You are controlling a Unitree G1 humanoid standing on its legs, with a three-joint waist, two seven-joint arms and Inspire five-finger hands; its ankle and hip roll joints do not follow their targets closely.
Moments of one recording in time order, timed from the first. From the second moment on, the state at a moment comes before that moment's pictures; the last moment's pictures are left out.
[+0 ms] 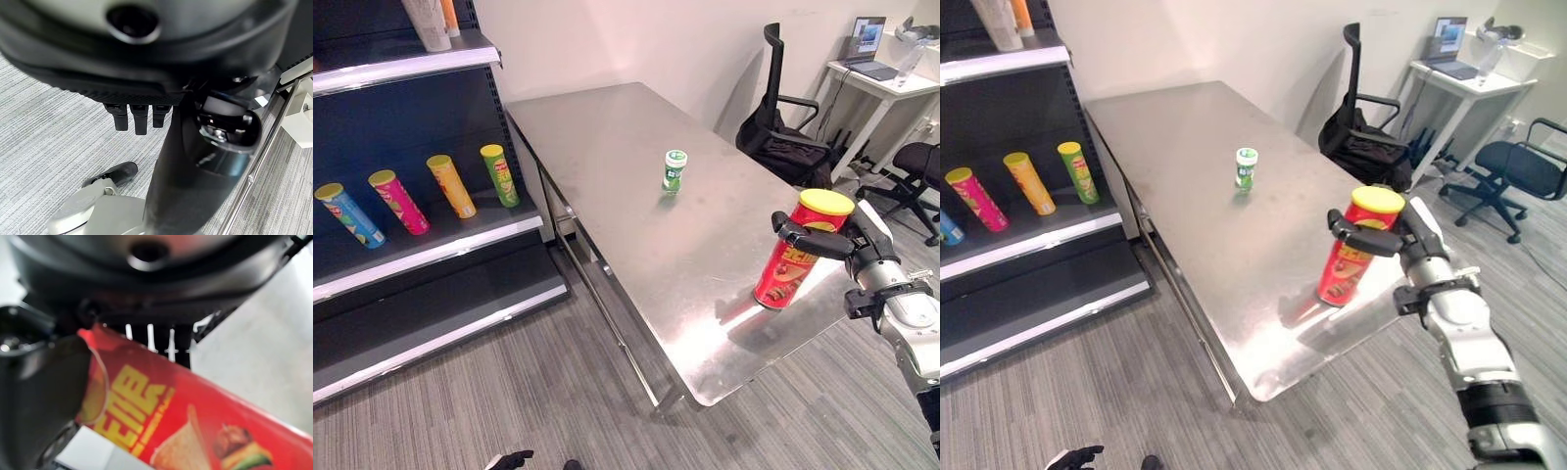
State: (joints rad) left arm 0.15 0.34 -0.14 1.04 0.03 -0.06 -0.05; right arm -0.28 -0.89 0.03 0.25 0.39 -0.09 0.04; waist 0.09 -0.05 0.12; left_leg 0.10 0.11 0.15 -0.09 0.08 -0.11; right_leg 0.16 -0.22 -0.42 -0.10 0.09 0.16
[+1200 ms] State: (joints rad) left arm 0.08 0.39 -0.13 1.08 -0.03 -0.03 0.02; right arm -0.38 -0.75 -0.20 -0.11 0.18 -0.16 -0.32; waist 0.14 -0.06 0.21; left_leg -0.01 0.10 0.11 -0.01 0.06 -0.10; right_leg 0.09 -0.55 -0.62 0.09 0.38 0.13
